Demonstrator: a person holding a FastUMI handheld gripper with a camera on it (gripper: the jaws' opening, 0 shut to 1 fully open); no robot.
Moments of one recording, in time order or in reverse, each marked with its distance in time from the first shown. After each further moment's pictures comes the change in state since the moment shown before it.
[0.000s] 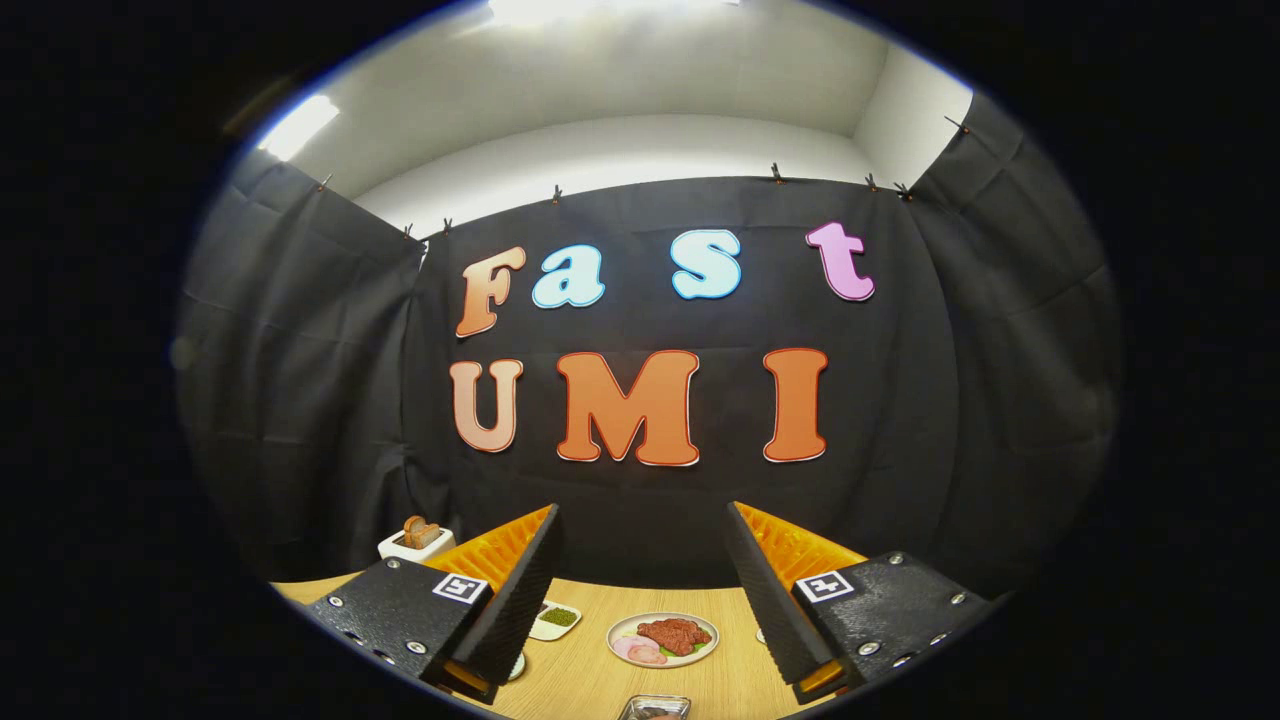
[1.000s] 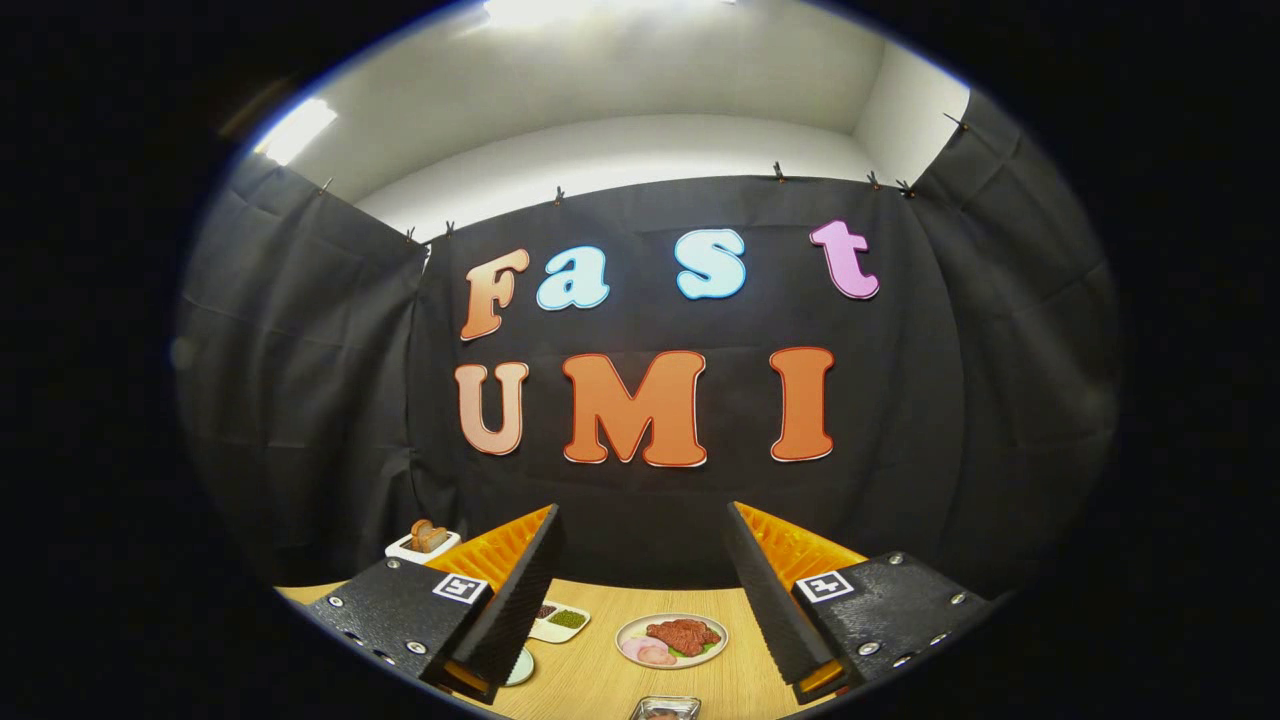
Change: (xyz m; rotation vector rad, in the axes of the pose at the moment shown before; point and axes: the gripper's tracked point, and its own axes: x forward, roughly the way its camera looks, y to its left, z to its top) arm 0.003 0.008 -0.001 0.006 0.002 0.012
